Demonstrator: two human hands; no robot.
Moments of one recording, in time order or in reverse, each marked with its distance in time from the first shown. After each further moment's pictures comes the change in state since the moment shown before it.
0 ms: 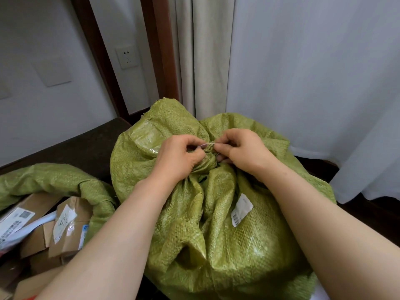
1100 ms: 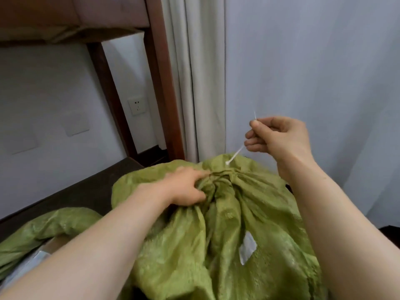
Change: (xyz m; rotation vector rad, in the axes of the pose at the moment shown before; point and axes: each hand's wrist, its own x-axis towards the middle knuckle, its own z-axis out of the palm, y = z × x) left_hand 0.014 0.058 -0.043 0.635 -0.574 -0.008; right_hand -0.011 -0.062 -0.081 0.648 0.485 -0.072
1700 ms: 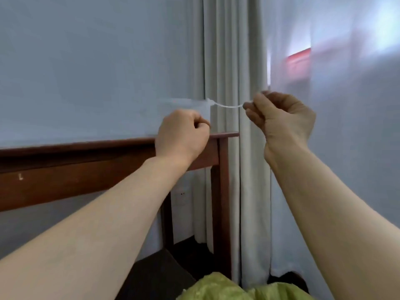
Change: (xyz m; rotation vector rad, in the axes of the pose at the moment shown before) left_hand -0.101 0.013 -0.294 -0.234 1.339 0.098; right_hand 0.051 -0.240 0.162 0.620 -0.044 -0.366
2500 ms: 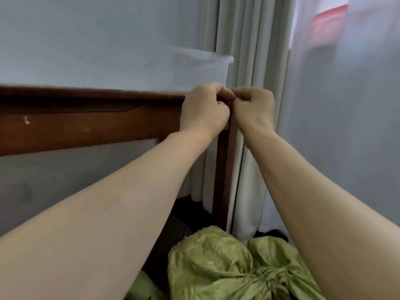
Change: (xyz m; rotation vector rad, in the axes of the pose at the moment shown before) left_hand -0.021 -0.018 0.015 -0.231 -0.078 -0.057; right_hand -0.020 0.066 0.021 -0.845 -0.225 -0.065
